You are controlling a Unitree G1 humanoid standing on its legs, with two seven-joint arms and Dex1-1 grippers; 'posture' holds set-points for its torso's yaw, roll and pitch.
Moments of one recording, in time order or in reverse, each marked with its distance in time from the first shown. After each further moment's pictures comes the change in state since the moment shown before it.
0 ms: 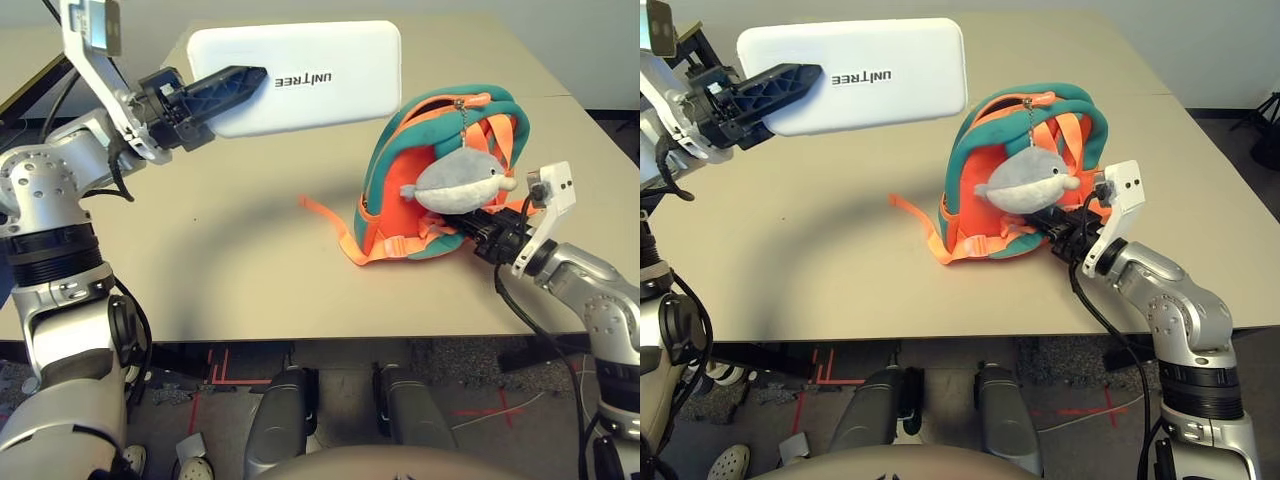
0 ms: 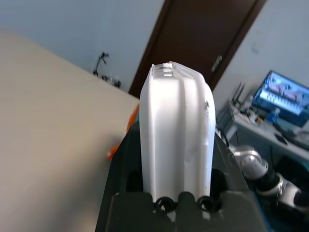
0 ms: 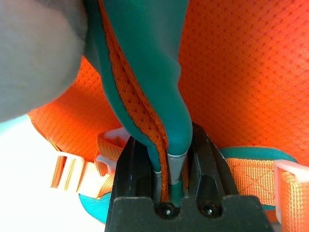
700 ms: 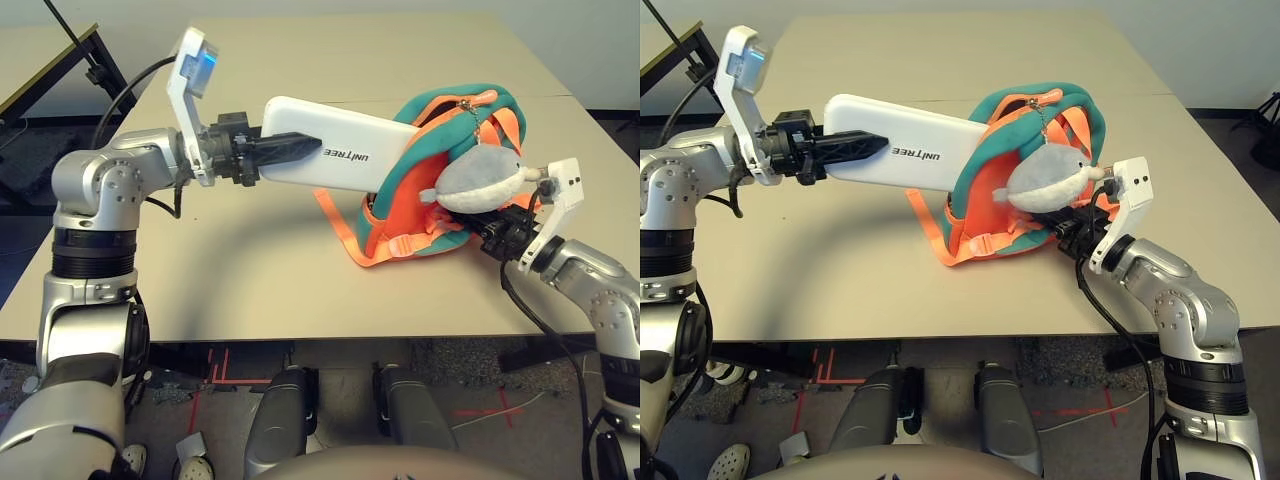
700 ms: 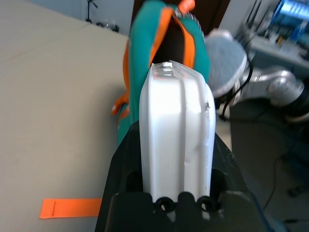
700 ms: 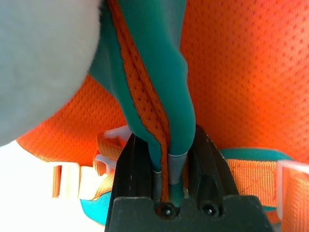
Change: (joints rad) left arm 0.004 -0.031 -0.297 -0.060 0.292 -0.195 -0.156; right arm -0.045 -0.024 -0.020 0.036 0.000 0.010 0.002
